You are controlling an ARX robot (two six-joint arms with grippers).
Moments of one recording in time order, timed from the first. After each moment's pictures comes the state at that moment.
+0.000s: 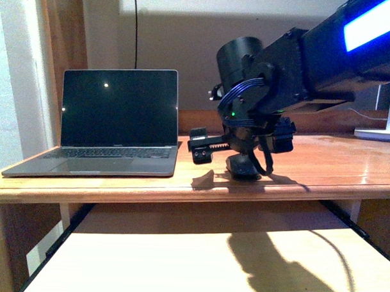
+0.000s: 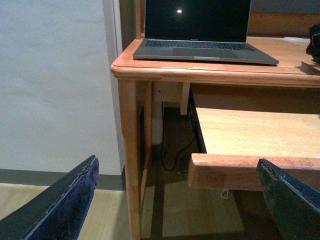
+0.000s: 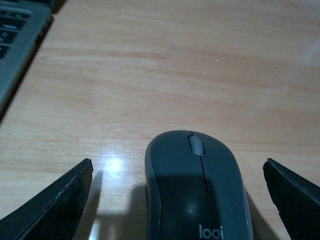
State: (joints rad) left arm -0.01 0.01 0.01 0.00 0.00 -0.01; right arm 0.52 2.23 1.98 -0.16 0.39 0.02
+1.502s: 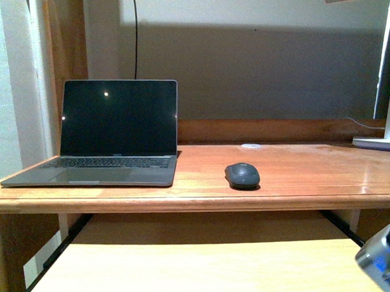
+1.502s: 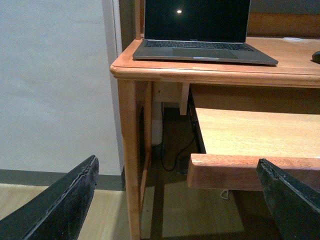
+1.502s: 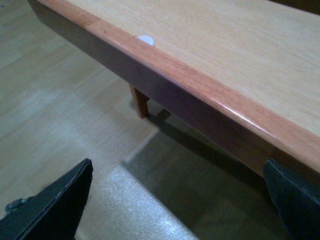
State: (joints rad) left arm -0.01 0.01 0.01 0.00 0.00 -0.01; right arm 0.40 1.37 0.41 0.46 -0.45 -0.23
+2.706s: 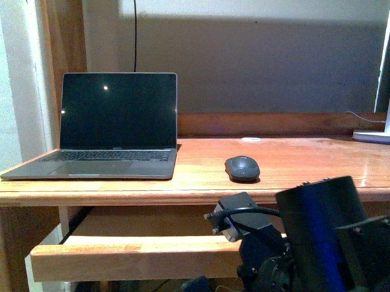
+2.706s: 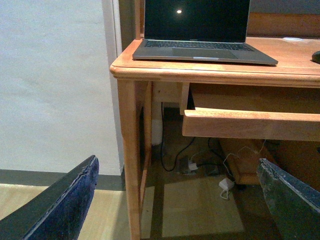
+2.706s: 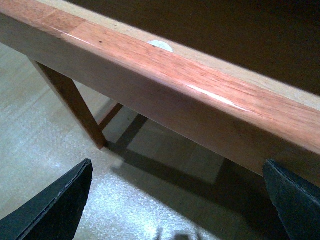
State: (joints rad) left arm -0.01 0.01 0.01 0.00 0.00 -0.01; right arm 0.57 1.98 1.02 0.52 -0.08 -0.08
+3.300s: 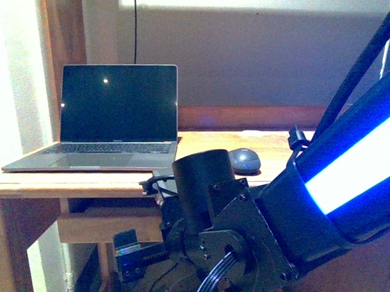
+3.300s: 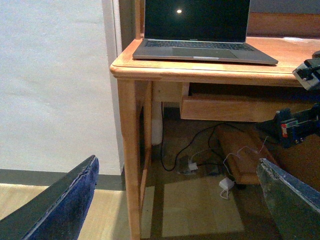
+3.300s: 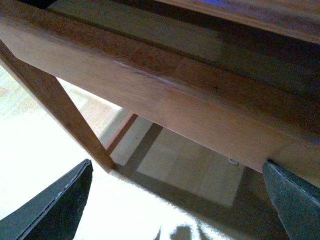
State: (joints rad) left arm -0.01 0.01 0.01 0.00 0.00 -0.01; right arm 0.67 2.22 1.42 0.38 0.03 0.00
